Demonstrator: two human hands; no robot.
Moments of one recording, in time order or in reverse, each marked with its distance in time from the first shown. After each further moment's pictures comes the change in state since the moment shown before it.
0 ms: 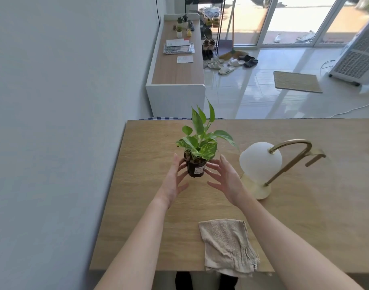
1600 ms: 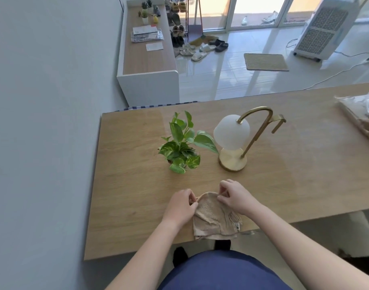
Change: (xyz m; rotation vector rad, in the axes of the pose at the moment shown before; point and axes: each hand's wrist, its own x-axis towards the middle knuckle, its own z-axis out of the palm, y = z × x) left_hand -0.052 -0.125 0.026 1.166 -0.117 0.156; right_hand -0.092 0.086 -0.094 -1.323 0.097 -0.118
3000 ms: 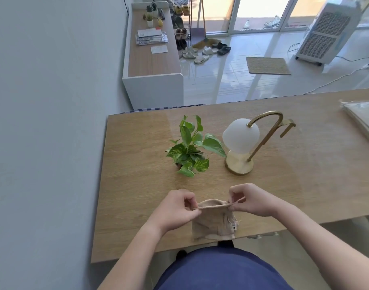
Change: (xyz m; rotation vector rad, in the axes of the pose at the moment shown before) left_hand -0.033 -0.003 -0.074 -0.239 -0.090 0.235; right_hand -0.024 -0.013 -0.054 0.201 -0.244 -0.110
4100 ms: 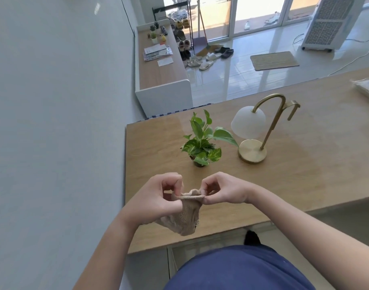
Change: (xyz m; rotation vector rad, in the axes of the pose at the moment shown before) left_hand -0.100 0.069 -0.114 -0.062 -0.075 0.167; right_hand 0.013 -0.133 0.052 0.388 -0.135 -0.278
